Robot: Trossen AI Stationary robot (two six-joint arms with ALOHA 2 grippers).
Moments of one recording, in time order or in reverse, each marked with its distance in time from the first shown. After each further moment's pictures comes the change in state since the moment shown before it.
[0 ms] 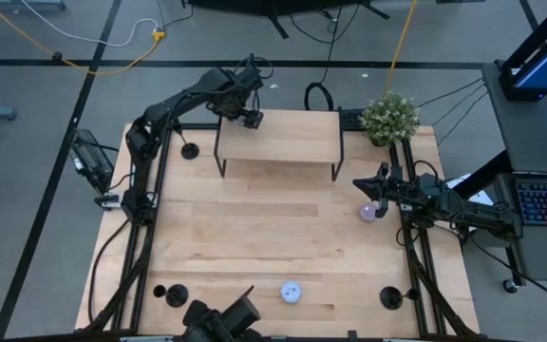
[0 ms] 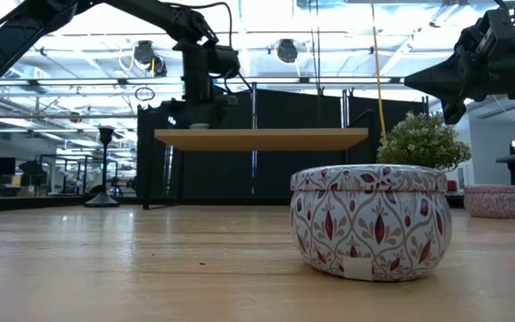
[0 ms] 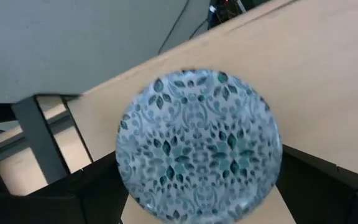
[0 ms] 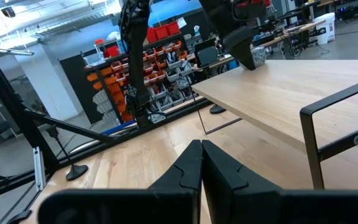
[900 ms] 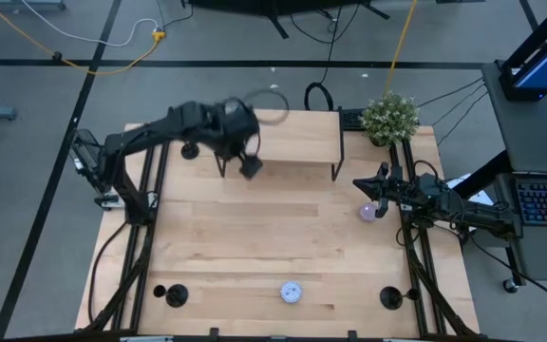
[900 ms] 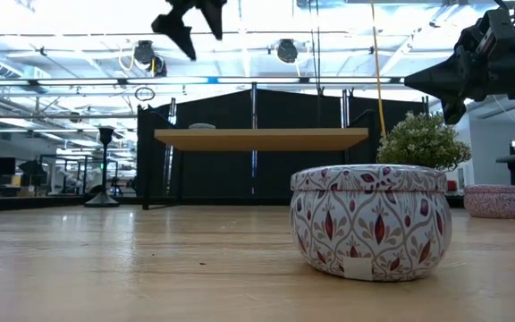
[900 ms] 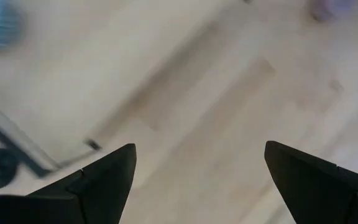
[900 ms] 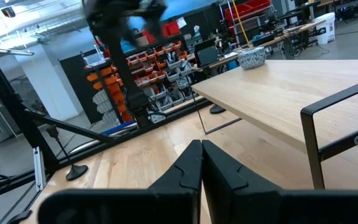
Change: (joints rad) left arm -0.495 -0.318 0.000 -0.079 0.056 -0.107; right arm 0.000 0.000 0.000 0.000 0.000 0.000
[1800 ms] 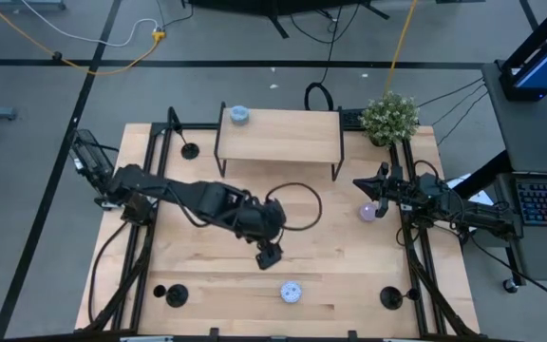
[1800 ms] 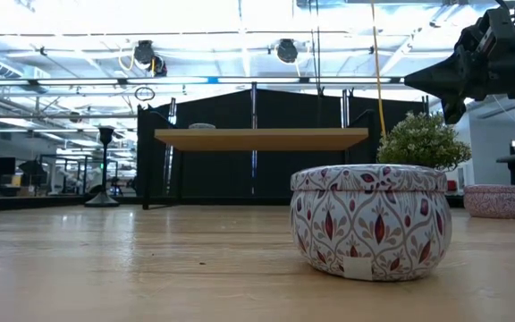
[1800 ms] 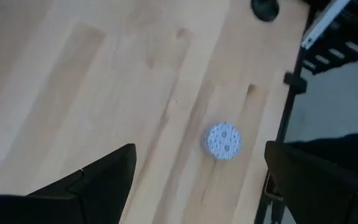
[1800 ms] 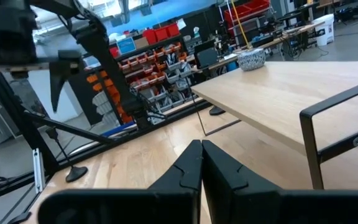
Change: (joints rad) left arm -0.488 0.160 0.002 0.319 -0.002 -0.163; right arm 0.000 0.000 0.000 0.002 0.000 0.000
